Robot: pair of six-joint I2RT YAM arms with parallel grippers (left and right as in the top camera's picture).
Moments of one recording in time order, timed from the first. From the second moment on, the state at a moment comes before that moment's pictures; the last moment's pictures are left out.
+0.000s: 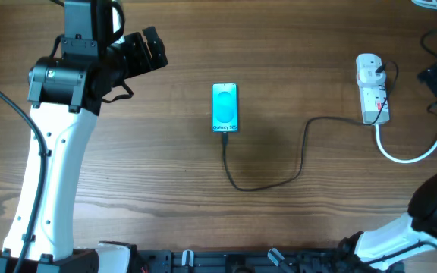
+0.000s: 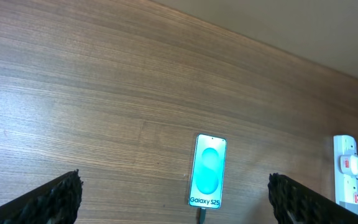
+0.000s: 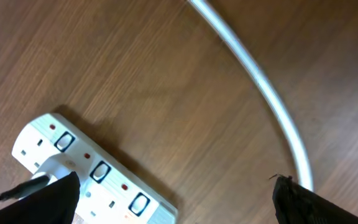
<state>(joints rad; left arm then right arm) -0.15 1.51 1.70 -1.01 0.05 -0.42 -0.54 1.84 1.48 -0.73 0.04 0.45</state>
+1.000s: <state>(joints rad) -0.15 1.51 1.70 -1.01 0.05 -0.42 -0.46 2.10 1.48 -0.63 -0.05 0.47</state>
